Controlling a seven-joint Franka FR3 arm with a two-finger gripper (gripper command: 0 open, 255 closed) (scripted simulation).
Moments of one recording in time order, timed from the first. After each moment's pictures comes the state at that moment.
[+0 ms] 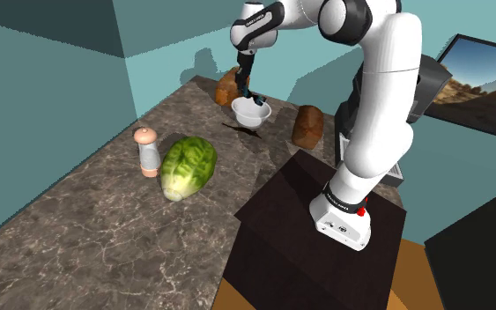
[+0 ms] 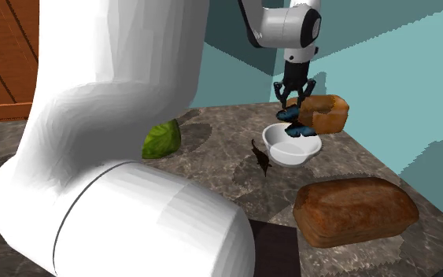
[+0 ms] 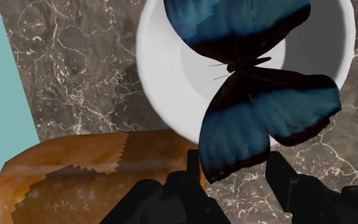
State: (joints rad) arm -0.19 0.45 -0.16 -1.73 0.01 2.23 -0.59
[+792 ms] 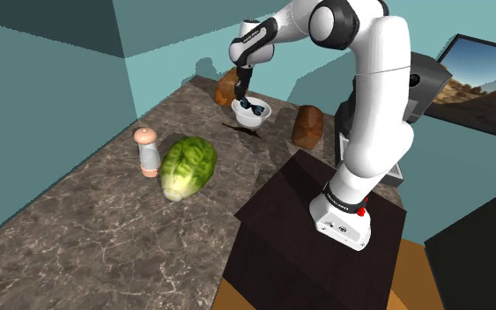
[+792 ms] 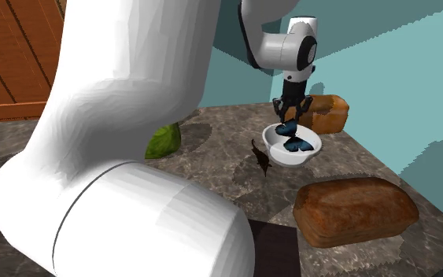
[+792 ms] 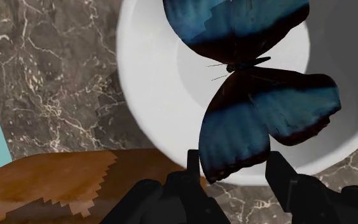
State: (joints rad) arm -0.20 0.54 -0.15 -1.76 0.03 2.35 -0.61
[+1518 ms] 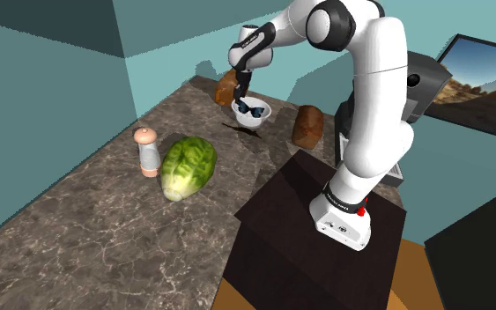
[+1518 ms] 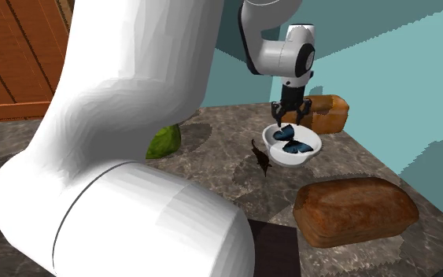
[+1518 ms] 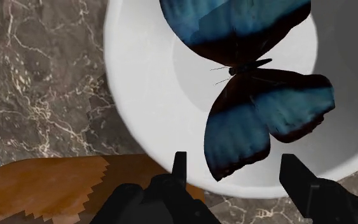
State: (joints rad) arm -0.21 0.56 -0.15 -1.77 0.03 2.38 -0.61
